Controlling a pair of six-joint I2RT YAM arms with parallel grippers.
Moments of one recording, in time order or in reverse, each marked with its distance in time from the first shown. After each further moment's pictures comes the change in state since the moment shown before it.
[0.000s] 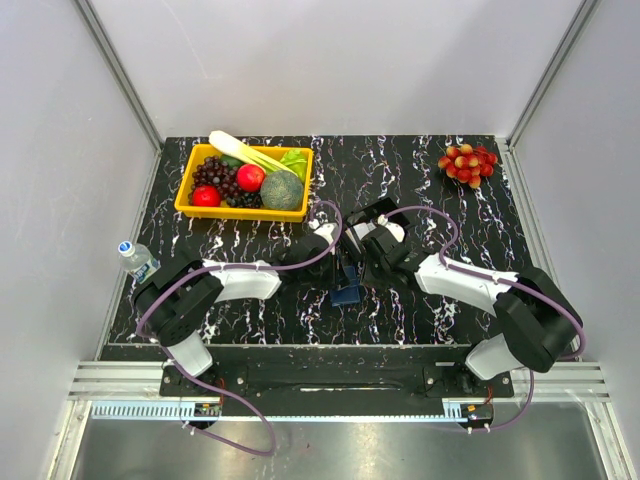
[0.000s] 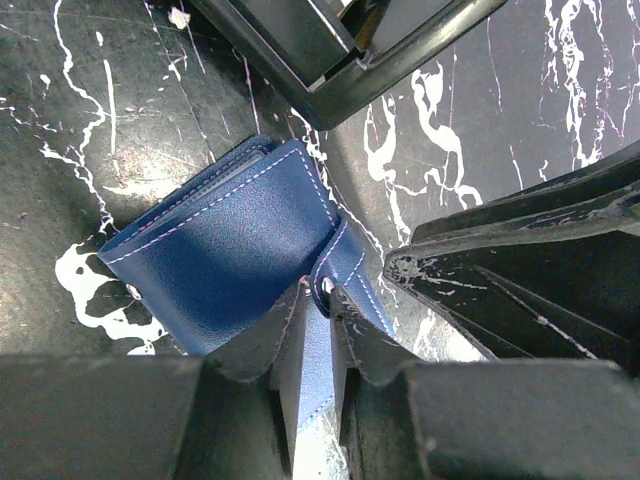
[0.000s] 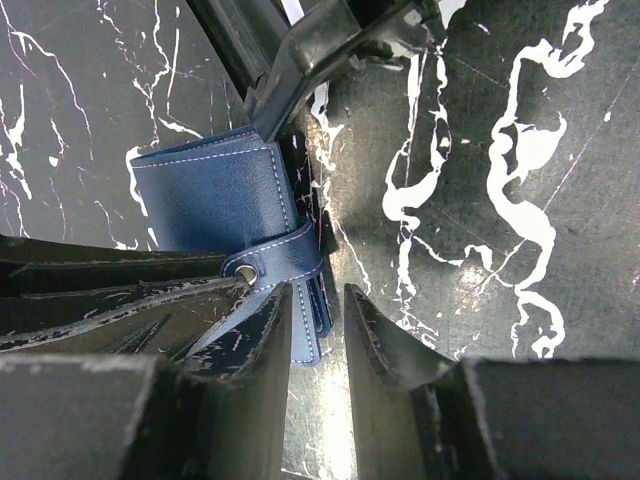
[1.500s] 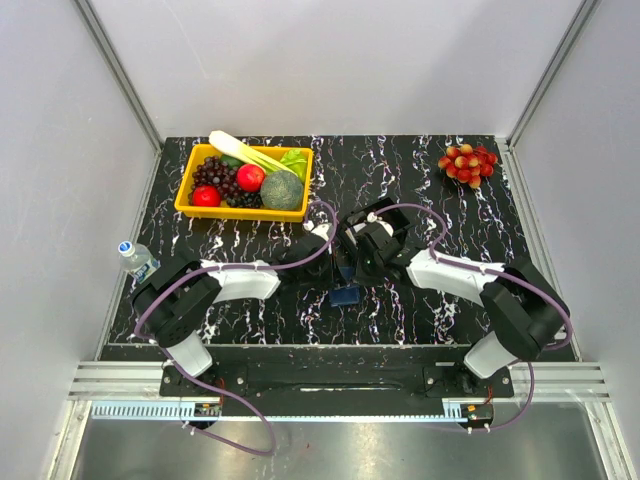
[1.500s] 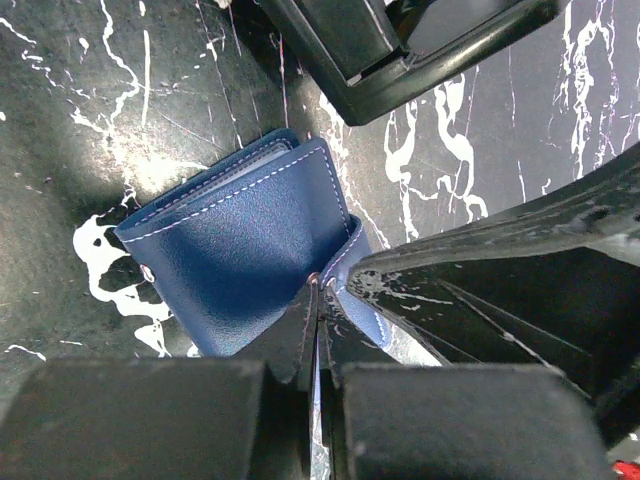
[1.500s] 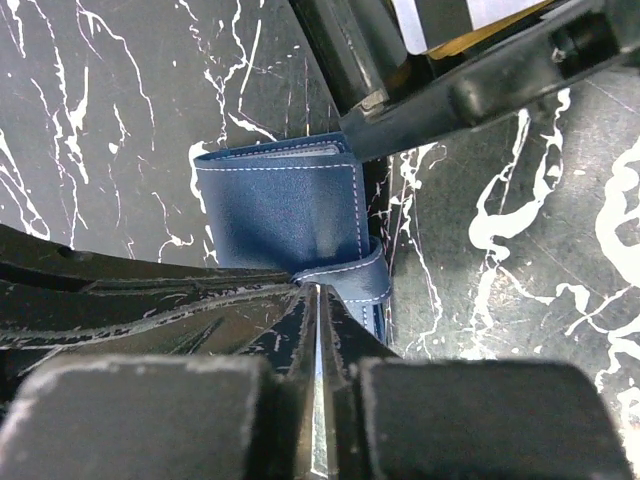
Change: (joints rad) left arm 0.007 -0.011 0.003 -0.046 -0.026 -0.082; right arm 0.000 0.072 0.046 0.060 -0.108 -0.012
